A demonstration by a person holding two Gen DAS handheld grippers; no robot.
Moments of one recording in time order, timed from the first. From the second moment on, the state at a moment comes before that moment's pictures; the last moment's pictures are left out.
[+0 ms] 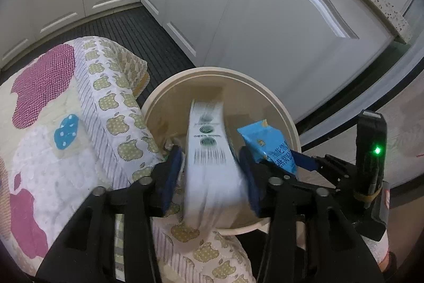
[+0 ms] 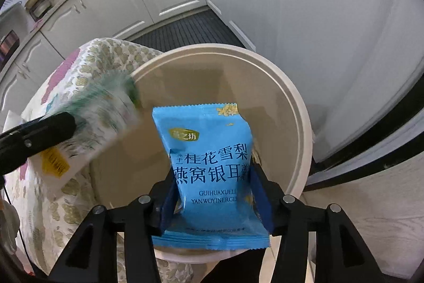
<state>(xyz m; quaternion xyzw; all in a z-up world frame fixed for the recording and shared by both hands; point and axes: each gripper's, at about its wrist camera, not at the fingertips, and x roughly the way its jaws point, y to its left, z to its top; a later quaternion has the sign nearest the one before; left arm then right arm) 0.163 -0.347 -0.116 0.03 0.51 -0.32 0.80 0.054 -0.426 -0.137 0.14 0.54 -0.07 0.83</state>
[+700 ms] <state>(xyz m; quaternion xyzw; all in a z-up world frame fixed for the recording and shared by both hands) 0.155 -0.295 -0.099 0.02 0.49 -0.30 0.82 0.043 -0.421 -0.114 0.16 0.51 -0.06 0.84</state>
